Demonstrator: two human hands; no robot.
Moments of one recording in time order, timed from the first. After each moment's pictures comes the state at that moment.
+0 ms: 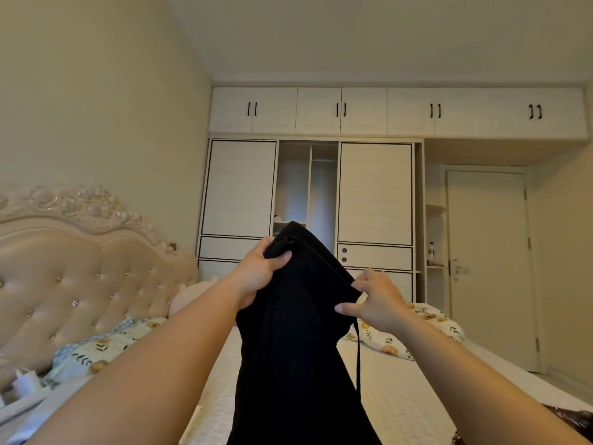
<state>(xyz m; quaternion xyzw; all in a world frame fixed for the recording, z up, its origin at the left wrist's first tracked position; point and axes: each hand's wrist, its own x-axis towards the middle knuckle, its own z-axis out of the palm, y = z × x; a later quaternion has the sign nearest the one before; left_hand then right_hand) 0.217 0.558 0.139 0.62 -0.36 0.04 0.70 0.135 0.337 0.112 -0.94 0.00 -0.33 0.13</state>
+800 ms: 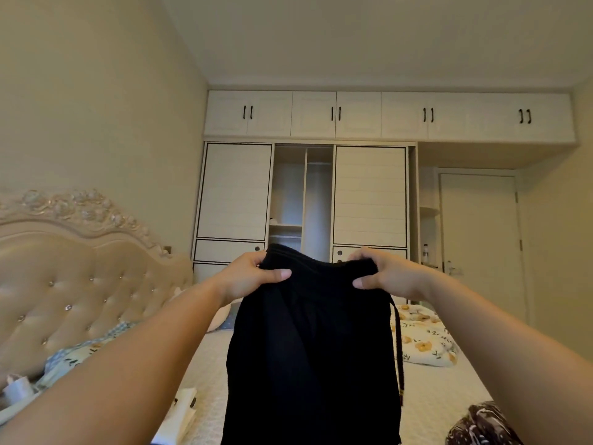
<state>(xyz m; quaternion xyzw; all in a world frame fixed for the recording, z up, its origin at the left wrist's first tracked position) 0.207 0.580 0.142 0.71 -0.42 0.05 0.56 0.091 0.329 0.171 -0.93 -0.08 -0.16 0.32</state>
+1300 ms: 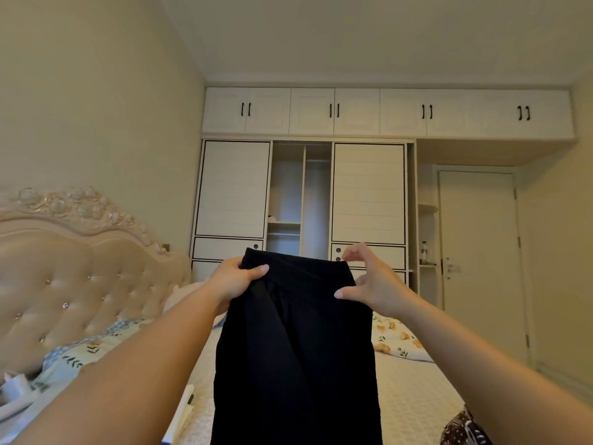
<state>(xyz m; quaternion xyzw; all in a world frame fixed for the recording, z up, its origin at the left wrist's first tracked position) 0.238 0.575 0.124 0.68 -0.26 0.05 0.68 0.103 0.335 0.133 -0.88 -0.13 -0.30 0.33</state>
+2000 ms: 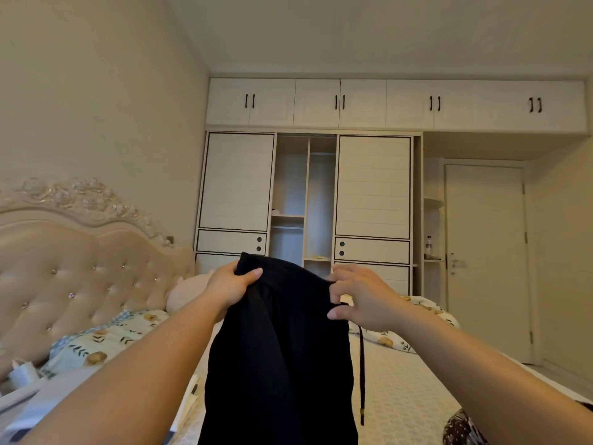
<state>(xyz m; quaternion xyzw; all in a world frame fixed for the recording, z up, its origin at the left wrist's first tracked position) 0.249 0.579 0.098 0.69 -0.22 0.08 0.68 0.120 0.346 0.116 -0.94 -0.17 -0.28 -0.05</state>
